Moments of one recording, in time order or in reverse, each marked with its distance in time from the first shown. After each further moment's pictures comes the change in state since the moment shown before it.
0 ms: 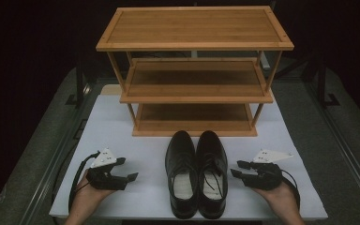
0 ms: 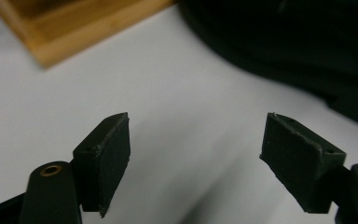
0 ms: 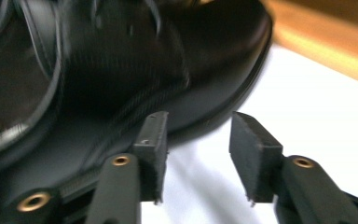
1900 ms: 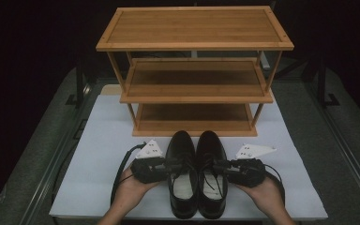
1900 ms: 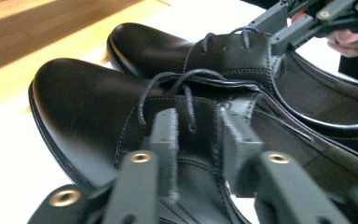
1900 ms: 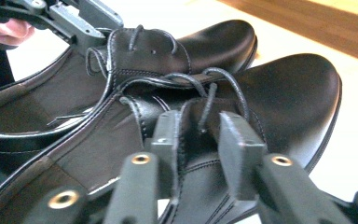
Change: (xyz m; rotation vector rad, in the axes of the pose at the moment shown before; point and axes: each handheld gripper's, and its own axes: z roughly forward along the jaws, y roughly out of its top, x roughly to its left) left arm -0.079 0.085 0.049 -0.062 -0.214 0.054; right arm 0.040 0.041 0.012 -0.018 0.104 -0.042
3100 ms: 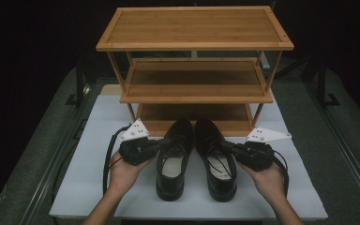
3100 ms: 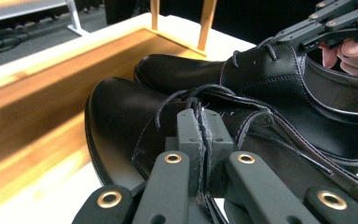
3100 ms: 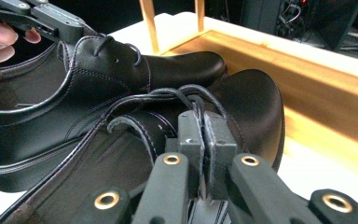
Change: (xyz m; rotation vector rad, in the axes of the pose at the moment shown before) left arm 0.036 0.035 -0.027 -0.135 0.097 -0.015; right arm -0.024 0.033 -0.017 -0.149 -0.097 0.029
